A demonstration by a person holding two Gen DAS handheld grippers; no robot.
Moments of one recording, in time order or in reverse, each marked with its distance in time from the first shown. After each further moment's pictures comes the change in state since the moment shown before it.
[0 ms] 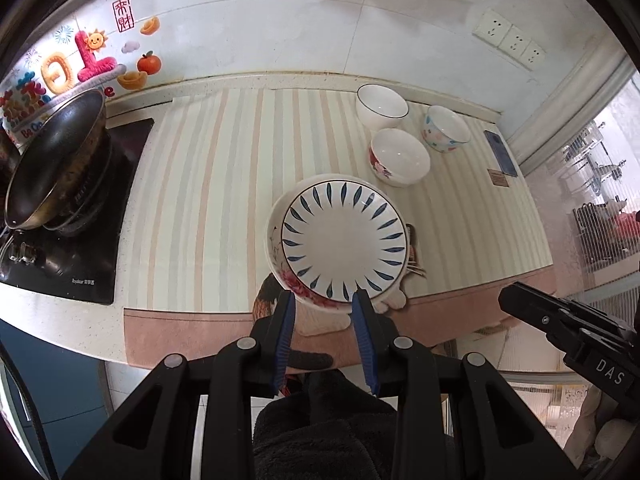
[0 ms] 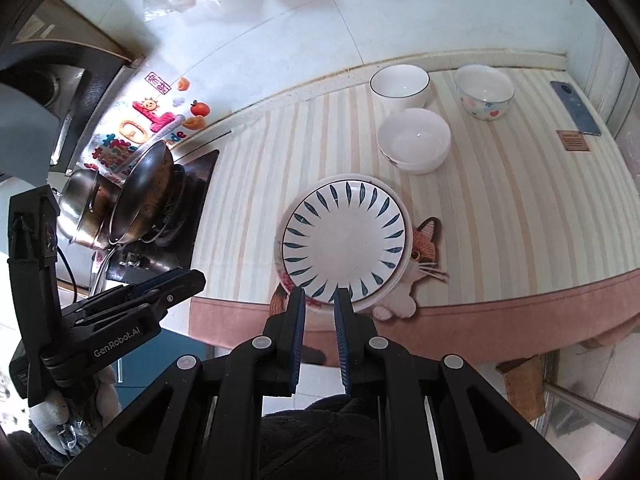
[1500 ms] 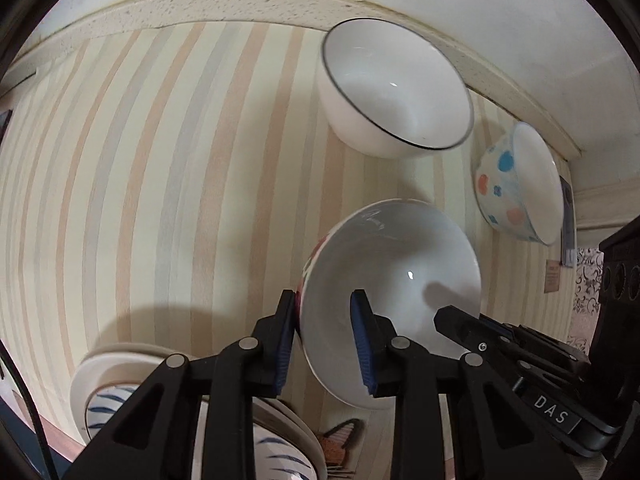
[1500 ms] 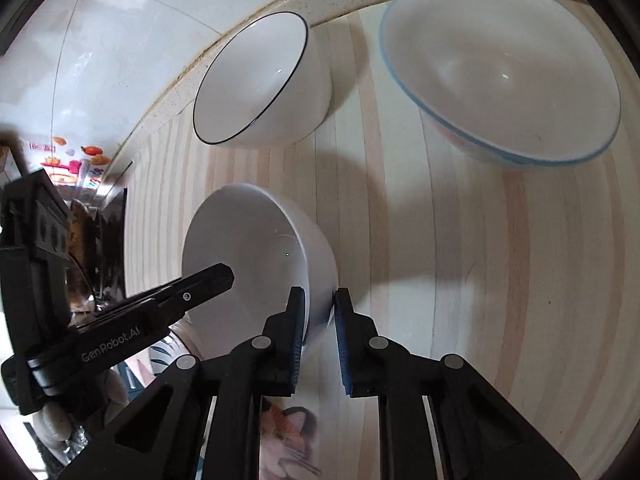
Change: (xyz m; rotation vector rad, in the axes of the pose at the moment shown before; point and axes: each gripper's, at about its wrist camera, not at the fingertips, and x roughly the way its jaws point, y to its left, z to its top) left arm 0.292 -0.075 0.196 -0.199 0.251 -0.043; right arm 0.246 -0.230 0.217 0.091 0.282 0.078
